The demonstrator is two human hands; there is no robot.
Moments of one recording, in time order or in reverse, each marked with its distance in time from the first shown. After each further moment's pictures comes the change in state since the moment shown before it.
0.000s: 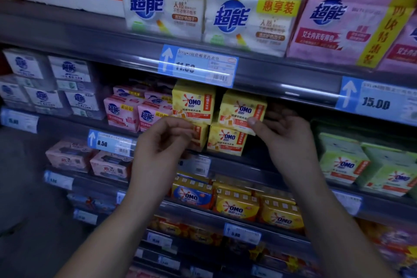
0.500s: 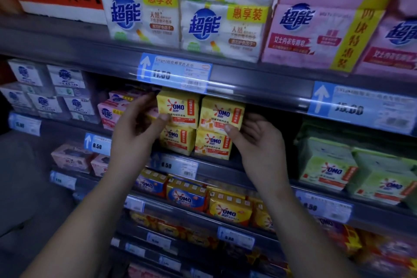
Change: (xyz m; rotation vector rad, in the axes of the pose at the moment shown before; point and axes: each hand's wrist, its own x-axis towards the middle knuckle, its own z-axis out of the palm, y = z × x) left_hand 0.036 0.000 -0.014 0.263 0.133 0.052; right_hand -0.004 0.013 0.012 0.025 -0.017 -0.024
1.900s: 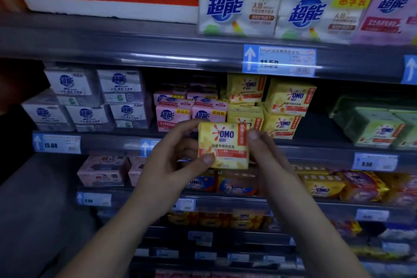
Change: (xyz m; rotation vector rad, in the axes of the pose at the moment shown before) left_hand -0.007 -0.027 -0.127 -0.281 -0.602 -0.056; right_hand -0.097 -0.066 0.146 0.254 -0.033 0.398
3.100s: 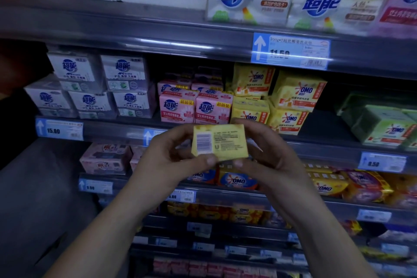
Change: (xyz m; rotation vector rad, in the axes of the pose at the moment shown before) left_hand -0.002 -0.003 -0.004 -0.164 -0.049 -0.083; right_hand 0.006 0.012 -0.019 -0.071 -0.248 -0.207
